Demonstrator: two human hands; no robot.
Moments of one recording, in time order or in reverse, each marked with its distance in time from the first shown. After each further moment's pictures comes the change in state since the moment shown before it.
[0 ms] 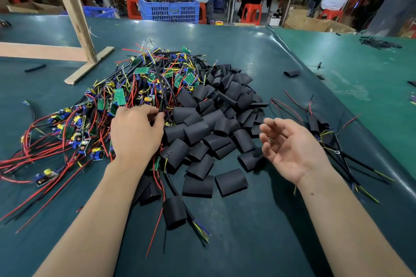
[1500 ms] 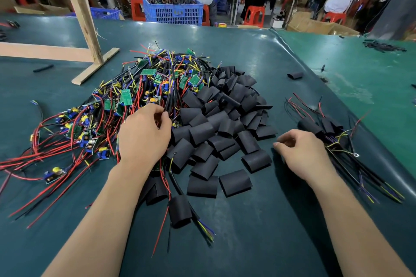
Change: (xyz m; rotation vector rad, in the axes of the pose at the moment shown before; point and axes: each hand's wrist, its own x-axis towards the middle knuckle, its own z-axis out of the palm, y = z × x) left_hand -0.007 0.004 -0.009 -0.079 -0.012 0.035; right_hand 0.016 0.001 -0.031 -1.400 0.251 -0.436
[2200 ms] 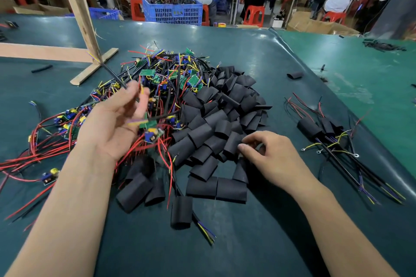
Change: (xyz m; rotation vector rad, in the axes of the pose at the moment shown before) left_hand 0.029 0.006 -0.050 -1.580 -0.103 -0.745; right_hand -0.019 -0.030 0.020 0.056 -0.119 -0.368
